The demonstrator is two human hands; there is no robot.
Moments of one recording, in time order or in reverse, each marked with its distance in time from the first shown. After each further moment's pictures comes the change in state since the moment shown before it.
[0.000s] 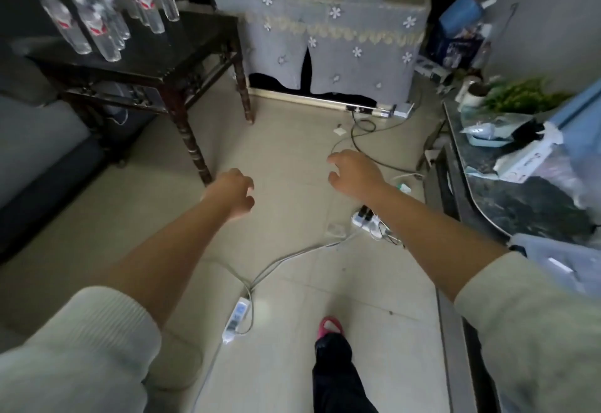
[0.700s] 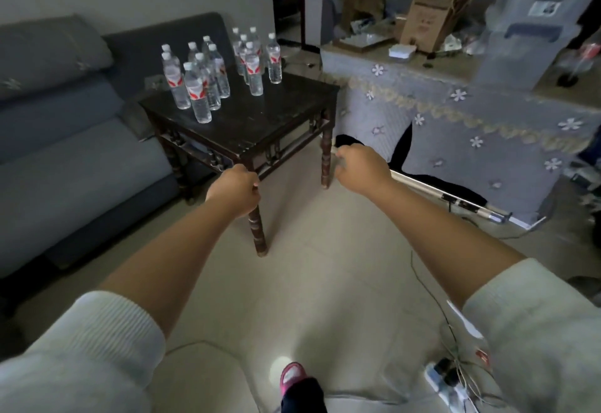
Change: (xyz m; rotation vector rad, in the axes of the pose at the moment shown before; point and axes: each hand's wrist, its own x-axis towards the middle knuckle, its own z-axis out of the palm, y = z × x) left_hand 0.312 -0.164 -0.143 -0.099 0.219 -0.363; right_hand 0.441 -0.107 -0.063 0.015 0.094 -0.338
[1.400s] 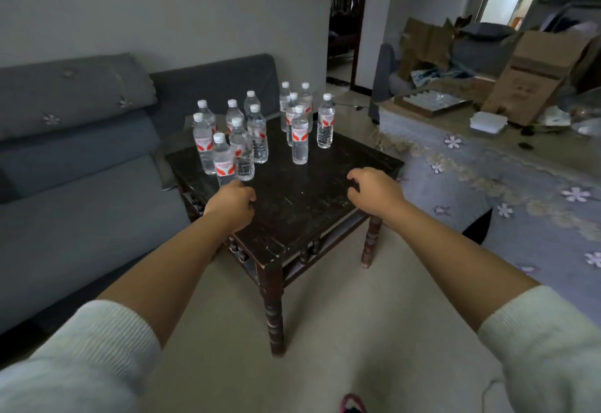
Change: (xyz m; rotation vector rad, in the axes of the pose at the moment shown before) left_hand 0.333 -0.124 -0.054 -0.026 0.043 -0.168; right_hand 0.389 -0.027 0.037 0.007 -0.064 -0.137
